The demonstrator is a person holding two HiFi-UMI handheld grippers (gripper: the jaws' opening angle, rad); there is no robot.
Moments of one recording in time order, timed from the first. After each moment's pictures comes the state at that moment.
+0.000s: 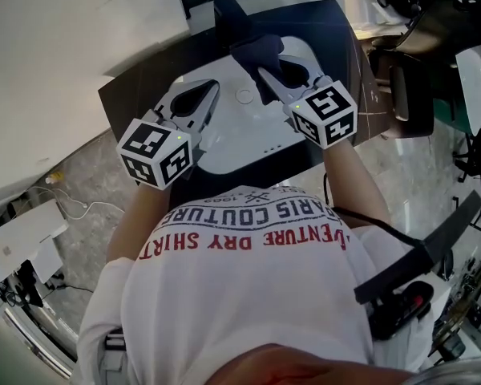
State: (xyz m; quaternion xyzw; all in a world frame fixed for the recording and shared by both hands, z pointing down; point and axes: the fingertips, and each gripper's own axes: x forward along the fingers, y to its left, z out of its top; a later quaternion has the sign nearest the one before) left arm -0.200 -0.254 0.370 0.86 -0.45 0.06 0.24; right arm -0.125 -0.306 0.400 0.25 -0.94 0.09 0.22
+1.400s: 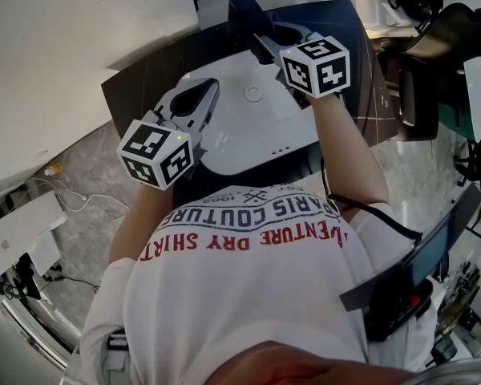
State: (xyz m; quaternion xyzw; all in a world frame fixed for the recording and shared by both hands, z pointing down) left arm -0.230 -0.260 0.391 0.84 -0.47 0.05 0.26; right arm -0.174 -0.387 0.428 0.27 -0.92 0.15 0.23
